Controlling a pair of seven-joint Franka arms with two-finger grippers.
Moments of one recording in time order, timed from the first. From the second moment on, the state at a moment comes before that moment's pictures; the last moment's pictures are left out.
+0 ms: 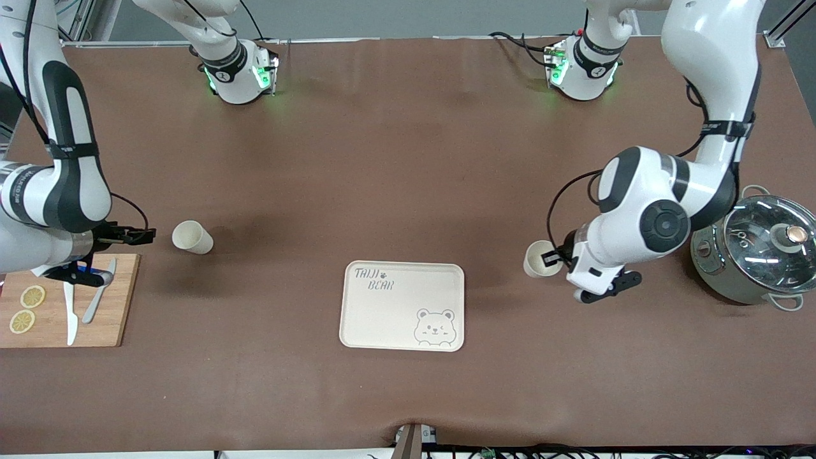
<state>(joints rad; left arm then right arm) -0.12 0.51 -0.24 -1.58 -0.04 1.95 -0.71 -0.11 0.45 -0.08 -1.72 -0.03 1.77 0.03</state>
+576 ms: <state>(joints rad) -0.27 0.69 -0.24 -1.42 -0.04 2.13 -1.07 -0.11 0.40 -0.08 -1.91 0.06 1.98 0.07</state>
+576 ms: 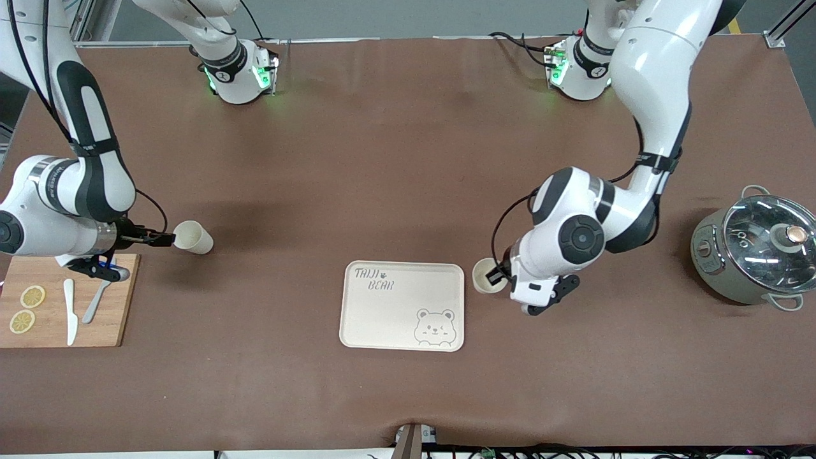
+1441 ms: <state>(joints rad) -0.36 0.83 -0.24 -1.41 -0.04 2.38 -1.32 -0.12 0.37 -0.08 -2.02 0.23 1.98 0.08</state>
